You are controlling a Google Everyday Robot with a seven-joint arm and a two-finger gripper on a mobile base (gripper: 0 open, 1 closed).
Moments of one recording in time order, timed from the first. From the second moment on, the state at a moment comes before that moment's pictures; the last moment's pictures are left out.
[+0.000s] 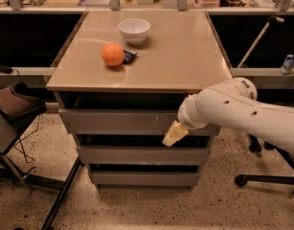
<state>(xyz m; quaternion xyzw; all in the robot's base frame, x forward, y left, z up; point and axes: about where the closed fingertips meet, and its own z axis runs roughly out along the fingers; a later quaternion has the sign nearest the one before) 0.592 -0.115 0.697 -0.50 0.81 -0.02 0.30</state>
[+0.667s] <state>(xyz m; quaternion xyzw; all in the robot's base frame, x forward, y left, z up) 0.664 -0.116 0.633 -0.50 0.81 -0.09 0.30</state>
